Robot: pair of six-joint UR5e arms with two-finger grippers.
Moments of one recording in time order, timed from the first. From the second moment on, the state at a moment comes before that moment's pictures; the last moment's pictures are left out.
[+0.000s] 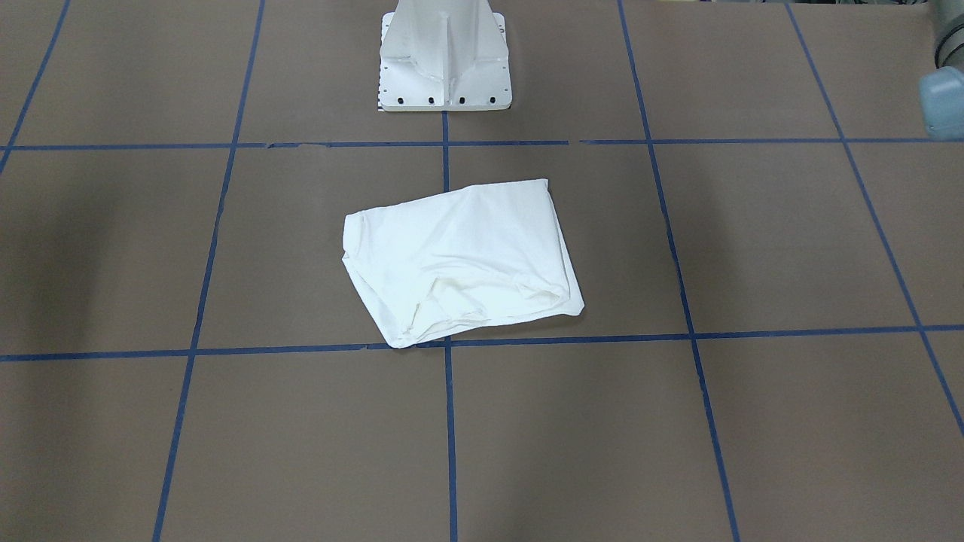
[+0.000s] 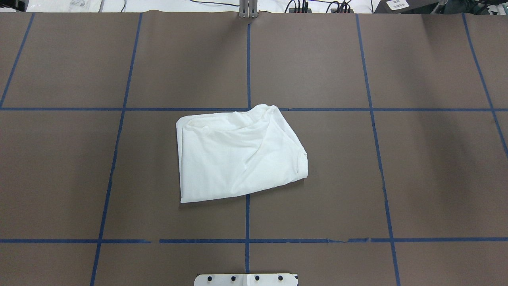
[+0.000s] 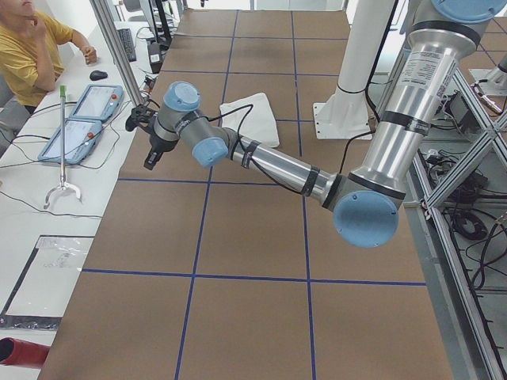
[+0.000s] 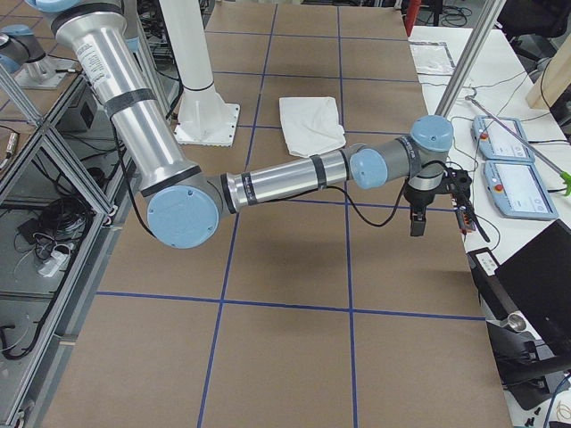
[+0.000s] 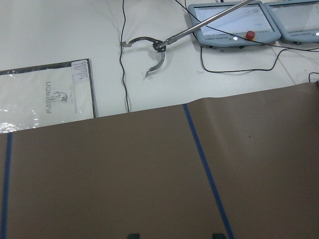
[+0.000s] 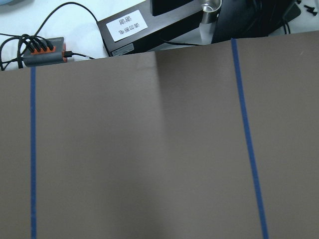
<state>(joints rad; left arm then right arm) -1.41 -1.90 -1.62 -2.04 -2.17 -0.41 1.49 -1.11 1.39 -1.53 2.28 0.38</state>
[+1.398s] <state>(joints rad) -1.70 -2.16 -1.15 -1.95 -2.34 0.05 1.65 -0.99 1.14 -1.65 2.27 0.00</state>
